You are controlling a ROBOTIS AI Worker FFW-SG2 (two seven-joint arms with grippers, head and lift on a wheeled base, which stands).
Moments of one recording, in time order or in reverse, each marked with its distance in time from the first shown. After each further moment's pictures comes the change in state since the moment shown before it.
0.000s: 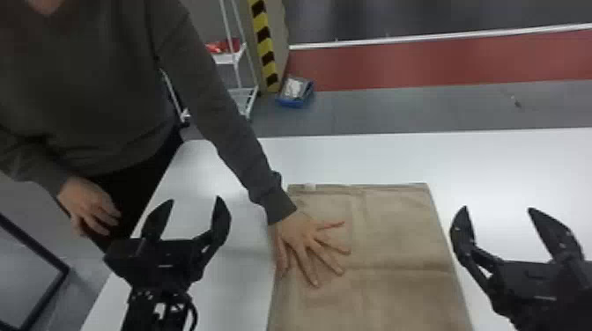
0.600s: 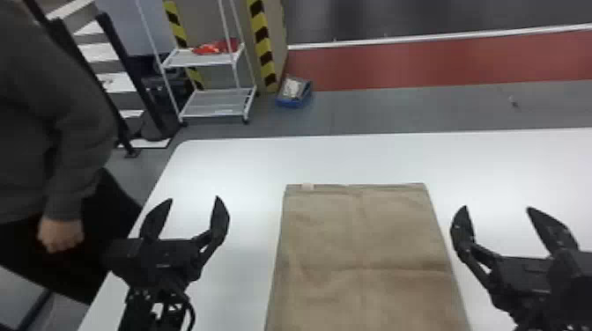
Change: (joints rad) left arm -0.001 0.002 0.000 0.000 0.000 0.001 -0.010; right arm -0.030 0.000 -0.016 0.015 0.000 0.046 0.005
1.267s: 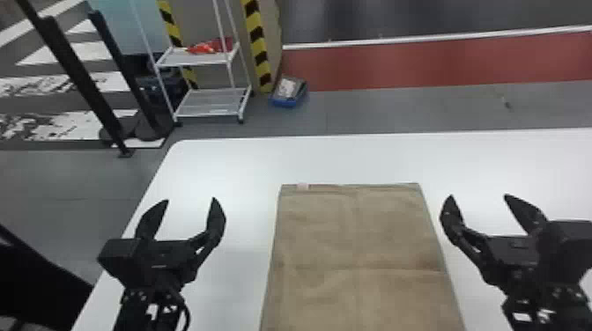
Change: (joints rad) left arm -0.001 0.002 -0.003 0.000 -0.011 0.012 -0.001; right arm -0.146 0.000 -0.065 0.139 -0.087 0.038 0.145
